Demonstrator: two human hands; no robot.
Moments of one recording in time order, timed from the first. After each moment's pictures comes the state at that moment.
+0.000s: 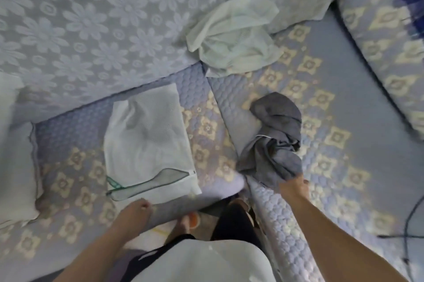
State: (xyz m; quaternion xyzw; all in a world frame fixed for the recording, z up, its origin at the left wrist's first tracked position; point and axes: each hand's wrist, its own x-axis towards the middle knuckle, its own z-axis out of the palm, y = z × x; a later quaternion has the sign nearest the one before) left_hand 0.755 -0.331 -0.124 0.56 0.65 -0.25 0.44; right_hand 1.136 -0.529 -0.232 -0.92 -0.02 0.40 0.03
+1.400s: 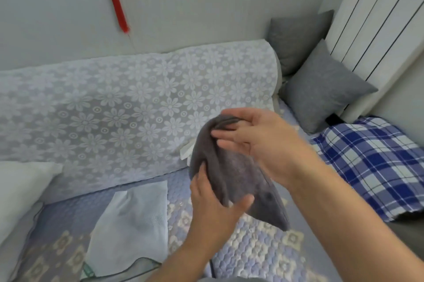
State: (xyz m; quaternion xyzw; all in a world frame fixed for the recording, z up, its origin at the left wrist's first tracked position) left_hand 1.035 -0.424 0.168 0.66 0.47 0.28 0.51; right_hand 1.162 -0.434 0.325 -0.54 -0.32 0.50 0.59
